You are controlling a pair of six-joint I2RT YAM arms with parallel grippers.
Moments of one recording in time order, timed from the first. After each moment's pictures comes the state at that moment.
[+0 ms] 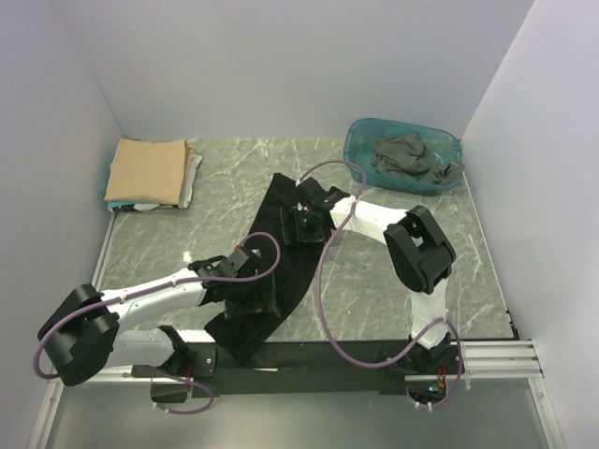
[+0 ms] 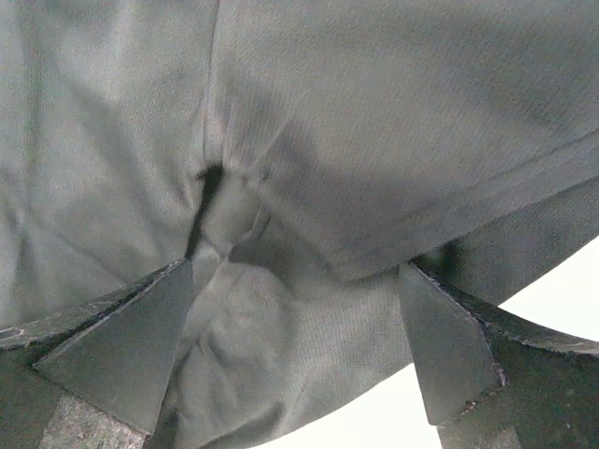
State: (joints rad) left arm -0.83 1.21 0.57 -0.50 0.15 -0.92; right arm 0.67 1.97 1.36 -0.48 -0.08 0.51
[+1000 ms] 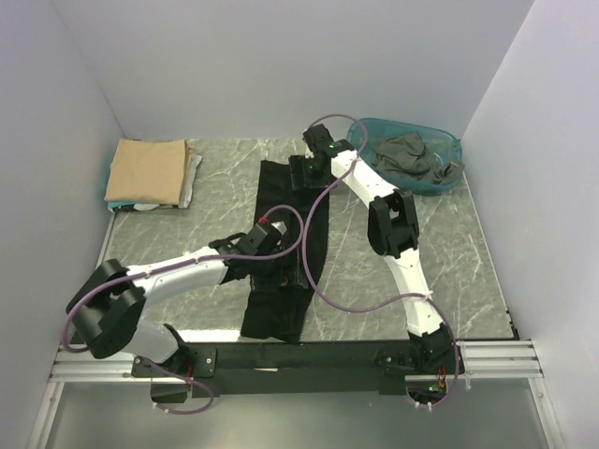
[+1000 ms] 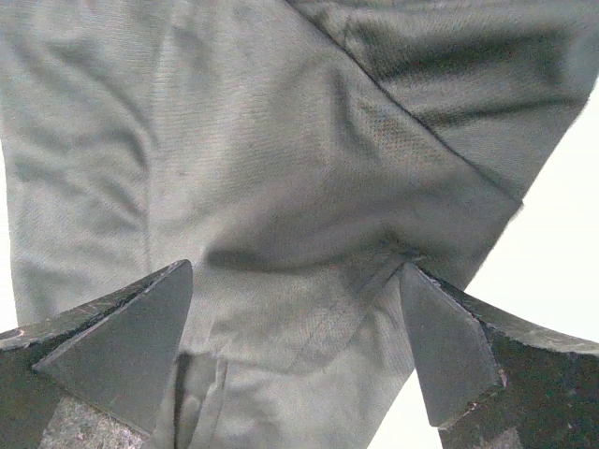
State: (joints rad) left arm -0.83 1.44 0.79 -0.33 0.20 -0.88; right arm 0.46 2.49 2.27 -0.82 -0.07 0.30
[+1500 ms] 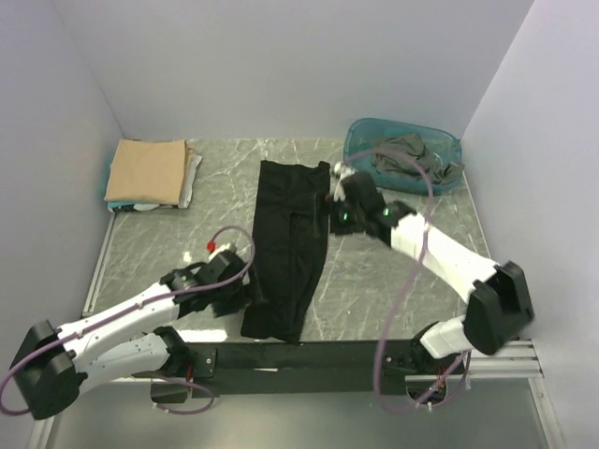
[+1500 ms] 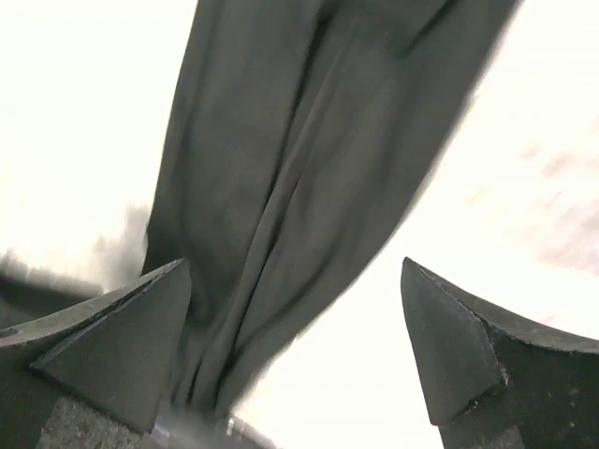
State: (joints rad) left arm -0.83 0.99 0.60 -0.60 -0.06 -1.06; right arm 0.54 1.50 1.18 -0.47 -0.13 0.41
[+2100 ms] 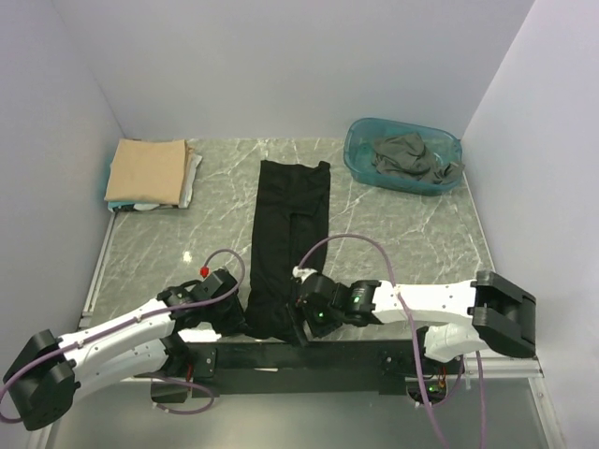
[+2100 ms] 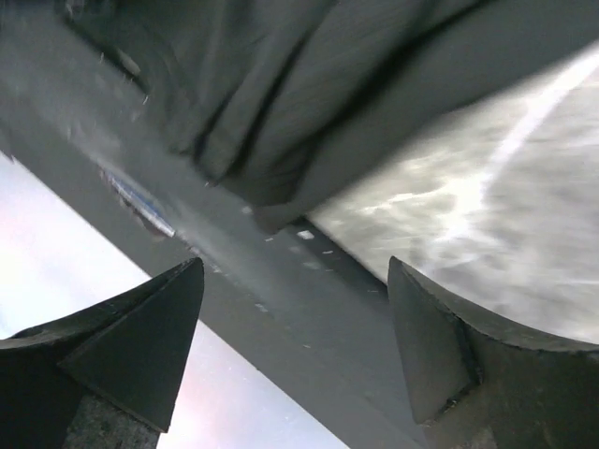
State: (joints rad) left arm -0.83 0.85 0.33 -0.57 0.08 -1.22; right arm 1.19 1.32 0.67 -0.35 -0.12 0.76
